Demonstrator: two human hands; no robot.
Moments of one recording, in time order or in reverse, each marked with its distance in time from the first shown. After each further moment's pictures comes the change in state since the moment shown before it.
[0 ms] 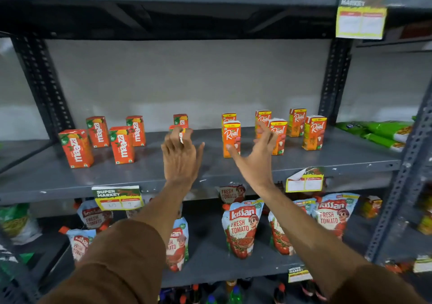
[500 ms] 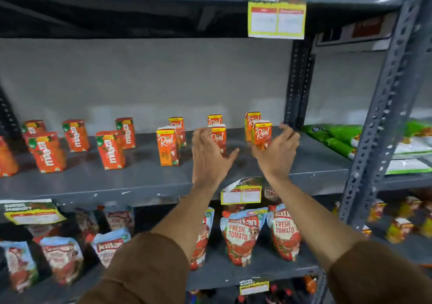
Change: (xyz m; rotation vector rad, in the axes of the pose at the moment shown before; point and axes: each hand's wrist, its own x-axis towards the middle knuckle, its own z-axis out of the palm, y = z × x) left_hand 0.020 0.231 0.051 -0.455 -0.314 -0.197; right_hand 0.099 0.127 -0.150 -0.387 0.167 0.178
